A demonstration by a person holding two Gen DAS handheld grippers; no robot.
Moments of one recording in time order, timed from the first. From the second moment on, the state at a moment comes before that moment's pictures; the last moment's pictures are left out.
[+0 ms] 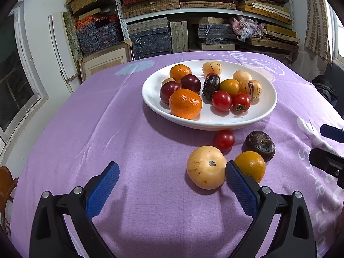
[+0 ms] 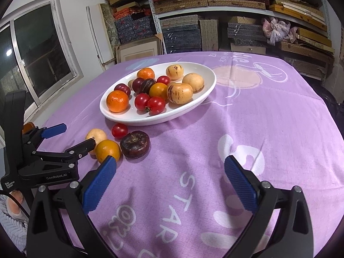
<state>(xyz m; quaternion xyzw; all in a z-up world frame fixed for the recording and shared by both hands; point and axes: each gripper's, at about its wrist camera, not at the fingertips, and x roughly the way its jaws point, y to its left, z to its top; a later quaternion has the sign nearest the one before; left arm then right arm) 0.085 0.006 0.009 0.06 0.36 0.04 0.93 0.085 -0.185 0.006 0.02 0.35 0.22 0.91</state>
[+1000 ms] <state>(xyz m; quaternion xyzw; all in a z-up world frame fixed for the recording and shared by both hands) 0.088 0.025 0.008 0.02 0.37 0.05 0.93 0.148 -0.128 -0.012 -0.06 0.41 0.22 0.89</state>
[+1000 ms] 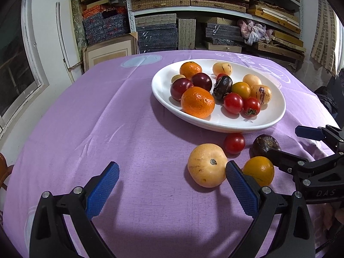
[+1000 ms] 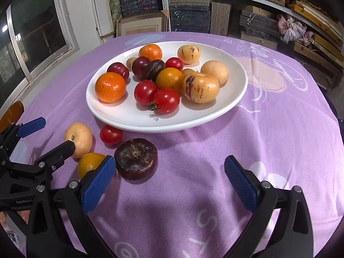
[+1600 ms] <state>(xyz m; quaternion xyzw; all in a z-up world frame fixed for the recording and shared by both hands) 0.085 0.018 0.009 0.05 0.37 0.05 0.93 0.137 -0.100 -0.017 -0.12 0.40 0.25 0.87</state>
